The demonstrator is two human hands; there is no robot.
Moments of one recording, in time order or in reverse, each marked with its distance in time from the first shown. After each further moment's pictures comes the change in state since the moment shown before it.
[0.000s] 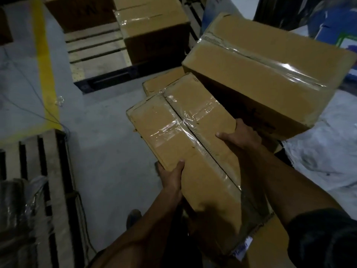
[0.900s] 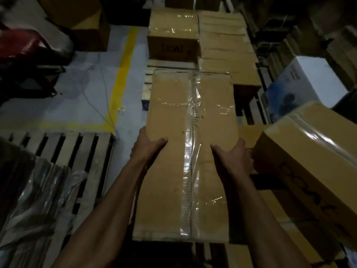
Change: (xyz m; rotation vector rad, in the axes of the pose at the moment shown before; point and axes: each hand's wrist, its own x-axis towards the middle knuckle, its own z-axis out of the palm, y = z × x) left_hand 0.119 0.306 -0.233 0.275 0.143 0.433; right_hand -0.076 -0.357 0.038 0.244 0.227 -0.198
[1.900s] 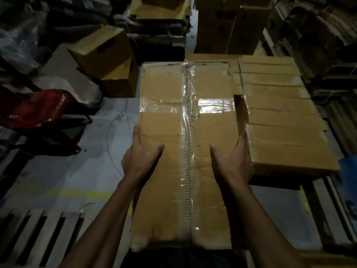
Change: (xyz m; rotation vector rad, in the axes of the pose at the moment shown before) left_hand 0.480 0.276 -0.157 0.487 0.305 0.189; right_hand 0.342 -0.486 0.168 0.212 0.013 -0.176
